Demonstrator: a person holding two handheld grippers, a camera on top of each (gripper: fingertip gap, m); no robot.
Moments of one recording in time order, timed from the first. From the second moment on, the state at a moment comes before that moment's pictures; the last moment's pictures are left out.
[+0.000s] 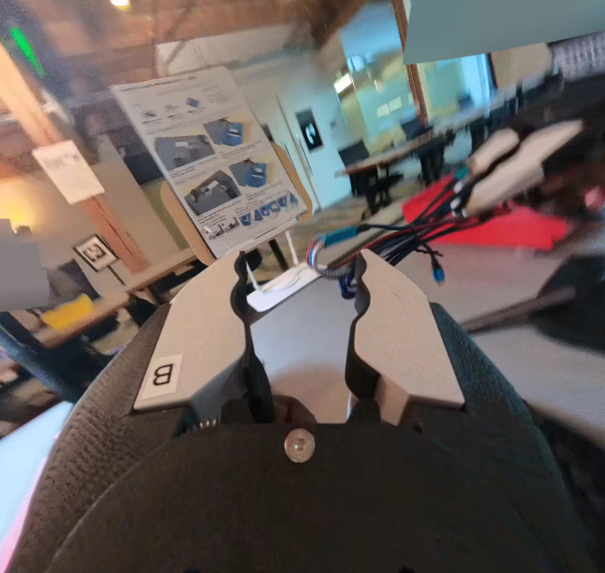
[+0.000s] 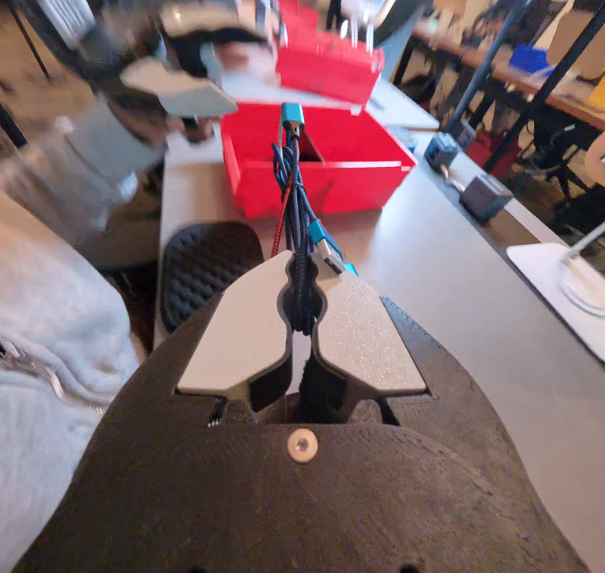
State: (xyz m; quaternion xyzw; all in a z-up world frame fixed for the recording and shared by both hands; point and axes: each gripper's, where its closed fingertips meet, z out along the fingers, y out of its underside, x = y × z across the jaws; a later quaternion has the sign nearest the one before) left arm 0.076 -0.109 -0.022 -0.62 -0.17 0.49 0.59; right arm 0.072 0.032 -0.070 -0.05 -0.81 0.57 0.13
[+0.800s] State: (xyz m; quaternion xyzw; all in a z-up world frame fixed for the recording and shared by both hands) left arm 0.089 -0.037 -0.102 -0.84 -0.16 -0.07 0.52; right arm 0.094 0.042 -0.043 0.22 -0.70 0.55 0.40
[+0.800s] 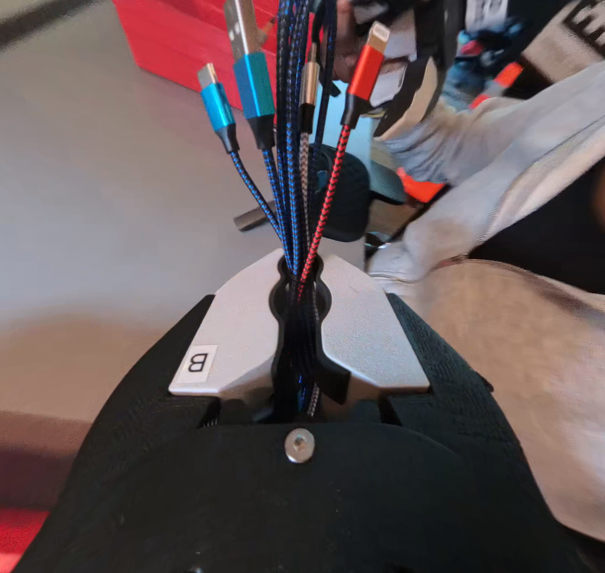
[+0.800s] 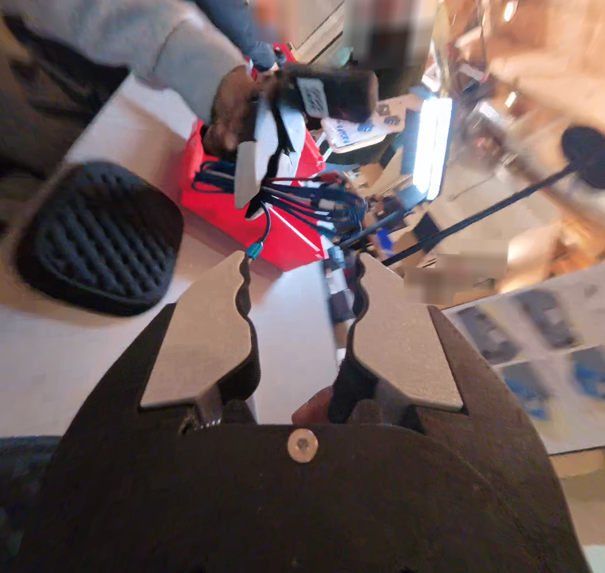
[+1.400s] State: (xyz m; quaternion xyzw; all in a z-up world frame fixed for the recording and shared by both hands) left arm 0.117 -0.016 -0.083 -0.78 -0.12 -0.32 0.52; right arm 0.123 0.016 -0.072 0.50 -0.58 0.38 0.52
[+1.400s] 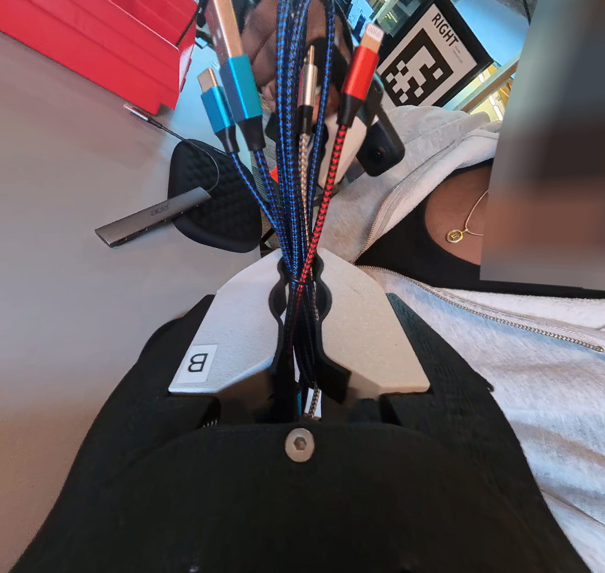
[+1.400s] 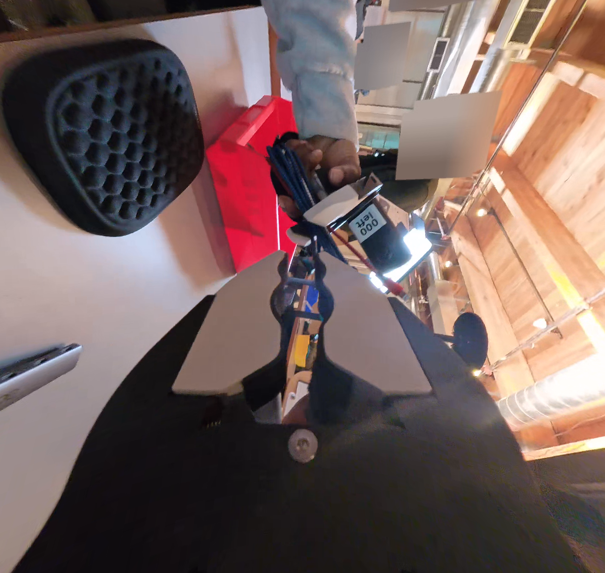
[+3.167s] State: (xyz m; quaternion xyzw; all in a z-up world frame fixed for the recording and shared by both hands) left arm 0.095 -0.042 -0.145 -0.81 -0.14 0.33 0.47; right arm 0.105 -0.038 -0.124 -0.30 -0.62 0.60 -0.41
